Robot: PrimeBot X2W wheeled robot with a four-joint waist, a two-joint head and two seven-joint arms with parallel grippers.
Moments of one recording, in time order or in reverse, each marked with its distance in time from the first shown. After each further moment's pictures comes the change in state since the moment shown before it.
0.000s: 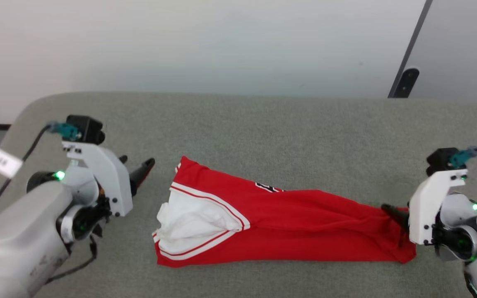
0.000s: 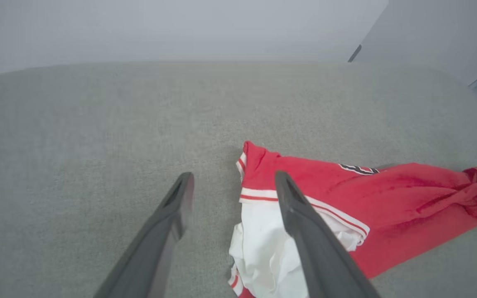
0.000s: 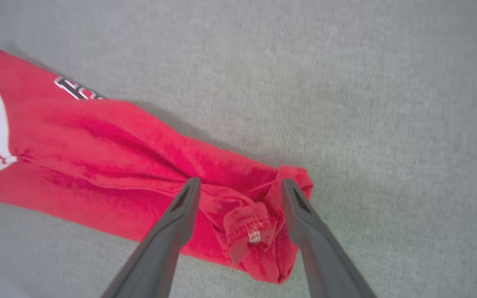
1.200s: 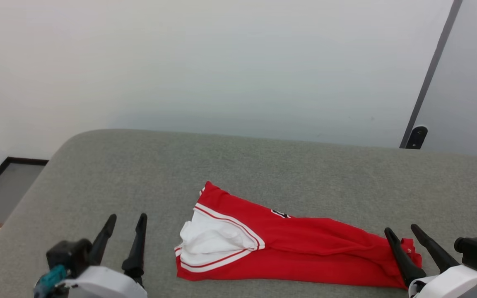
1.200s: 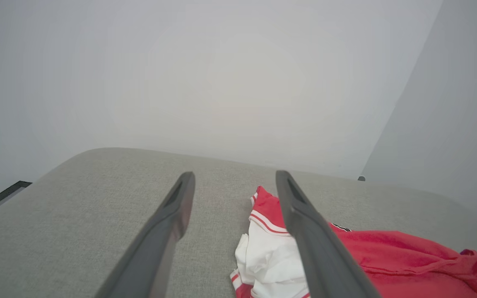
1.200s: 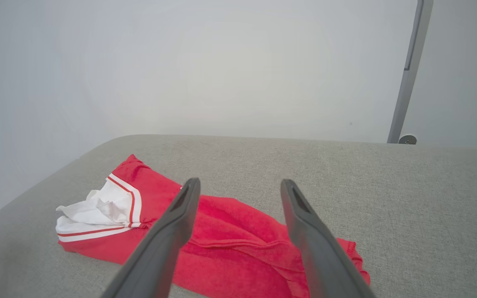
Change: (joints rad) left arm 0.772 -0.226 0.672 -0.315 0.605 0.075 -0.458; right arm 0.457 -0.029 0.013 -0.319 0.022 0.000 -0.803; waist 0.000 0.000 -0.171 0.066
